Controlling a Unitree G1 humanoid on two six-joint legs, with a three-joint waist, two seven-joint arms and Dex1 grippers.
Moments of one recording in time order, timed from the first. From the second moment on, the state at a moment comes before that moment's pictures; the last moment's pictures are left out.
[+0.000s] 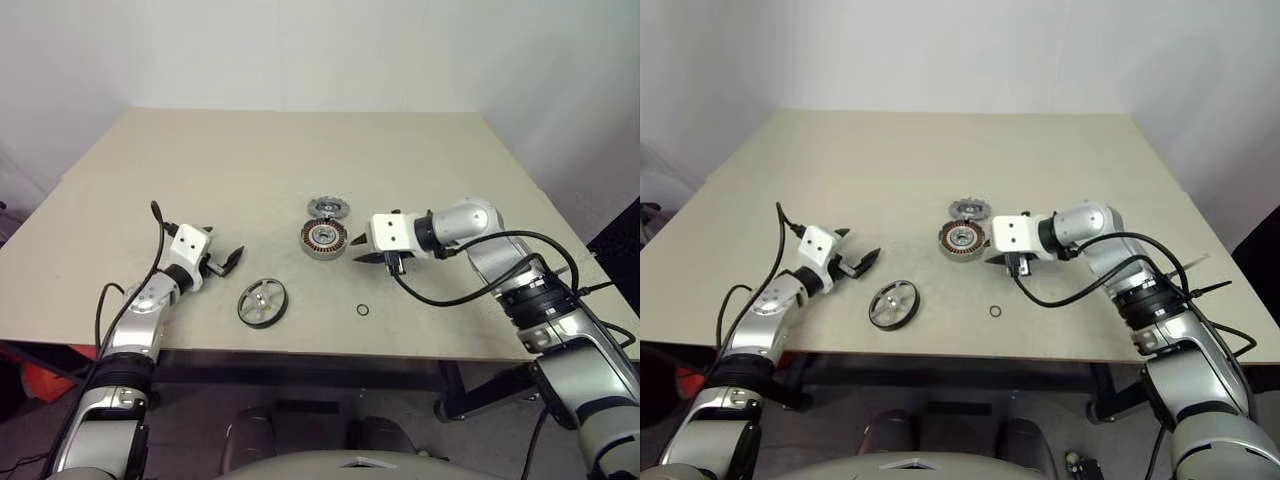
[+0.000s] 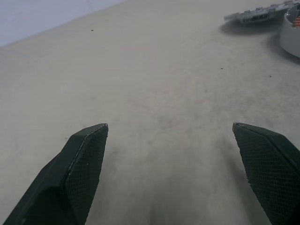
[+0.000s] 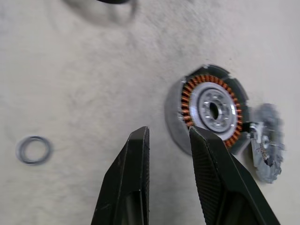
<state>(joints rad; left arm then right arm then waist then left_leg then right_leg) -0.33 0.42 0.07 0.52 -0.09 -0.16 -0.58 -0.69 -0.64 0.38 0.19 -0.11 0.00 1.23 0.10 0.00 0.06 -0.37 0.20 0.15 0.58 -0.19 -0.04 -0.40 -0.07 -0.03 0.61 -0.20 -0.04</state>
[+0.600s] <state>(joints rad) -0.32 0.42 0.08 0.51 -0.09 -0.17 -0.57 -0.82 -0.45 0.45 0.64 -0.26 -0.16 1.04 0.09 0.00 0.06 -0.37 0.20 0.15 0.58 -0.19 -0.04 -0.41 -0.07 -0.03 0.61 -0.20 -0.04</state>
